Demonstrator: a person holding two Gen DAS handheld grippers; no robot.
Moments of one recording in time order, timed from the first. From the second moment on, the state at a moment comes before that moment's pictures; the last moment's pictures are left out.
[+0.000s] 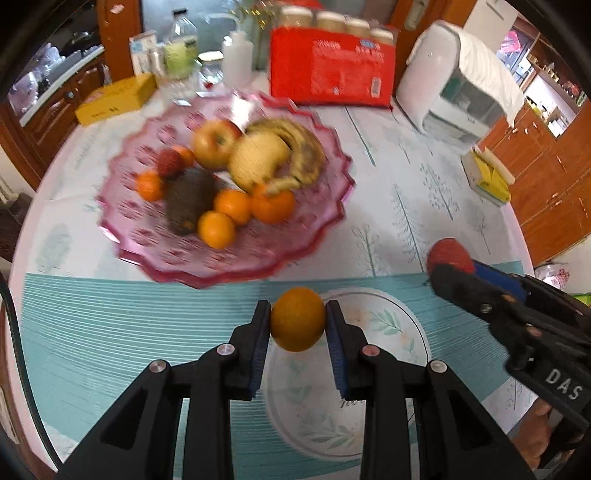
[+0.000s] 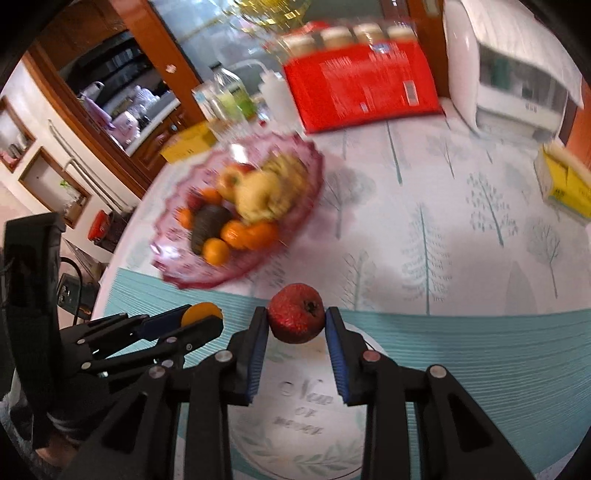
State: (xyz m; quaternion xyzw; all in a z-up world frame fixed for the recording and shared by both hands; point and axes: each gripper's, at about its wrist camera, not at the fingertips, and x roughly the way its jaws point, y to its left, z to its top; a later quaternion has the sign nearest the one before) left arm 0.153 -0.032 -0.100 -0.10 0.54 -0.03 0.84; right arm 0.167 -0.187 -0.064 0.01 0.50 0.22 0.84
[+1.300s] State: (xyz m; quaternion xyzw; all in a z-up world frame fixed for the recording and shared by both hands) left arm 0.314 0.083 -0.100 -0.05 0.53 -0.06 0.84; right arm 0.271 -0.052 -0.109 0.02 0.54 0.16 0.83
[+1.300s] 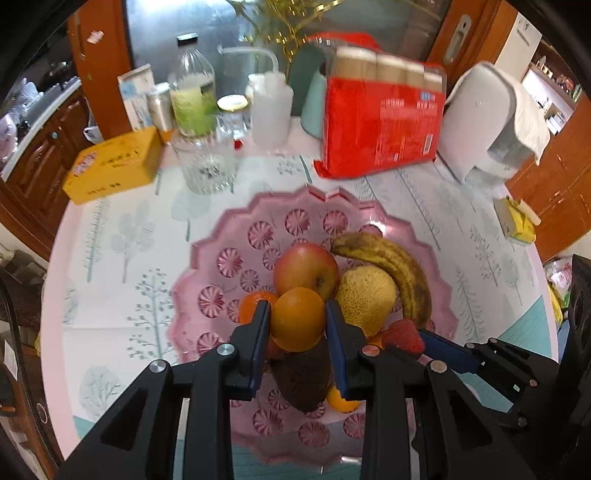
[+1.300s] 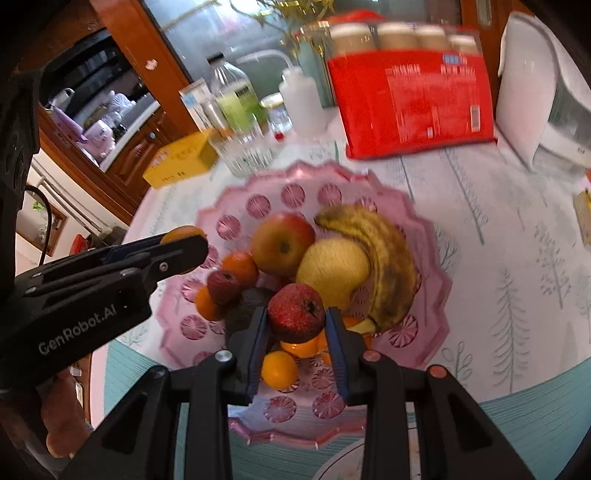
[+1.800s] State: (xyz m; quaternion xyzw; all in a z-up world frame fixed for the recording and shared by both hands) left arm 0.320 0.084 -0.124 -0.03 0.54 -0.04 0.84; right arm 0.282 -0.038 -0.123 -0.01 0.53 0.16 0.83
